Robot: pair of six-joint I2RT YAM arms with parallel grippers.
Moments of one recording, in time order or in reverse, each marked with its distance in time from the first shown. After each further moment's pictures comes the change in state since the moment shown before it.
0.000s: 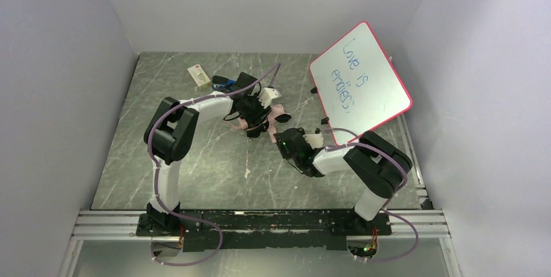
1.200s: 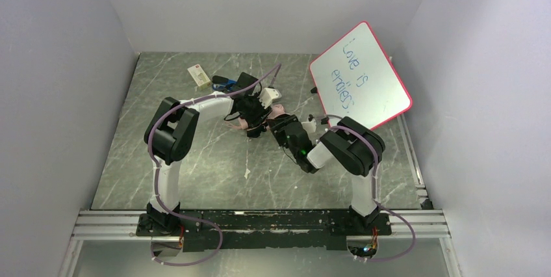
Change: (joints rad) left arm -0.005 0.000 0.004 -0.006 -0.014 0.001; right arm -0.096 0.270 0.039 0.552 -0.107 -0.289
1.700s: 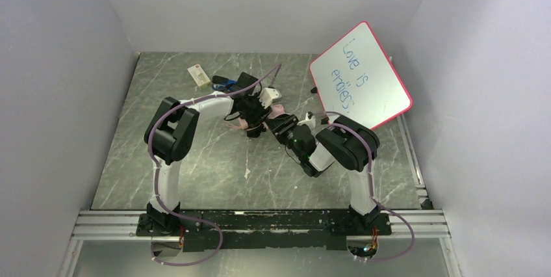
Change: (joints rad) left arm 0.000 0.001 0.002 -0.003 0.000 0.000; right arm -0.026 0.080 -0.058 0.324 -0.124 -0.176
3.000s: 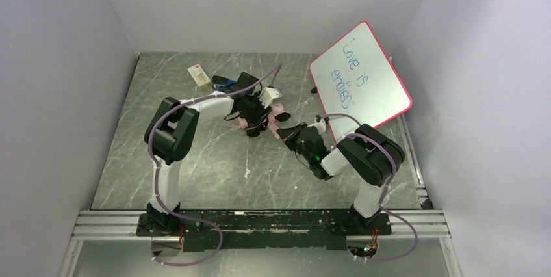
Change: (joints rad) left arm 0.000 0.003 0.005 0.003 -0.018 0.003; right arm -0.033 -0.226 -0.116 -0.245 -0.032 -0.064
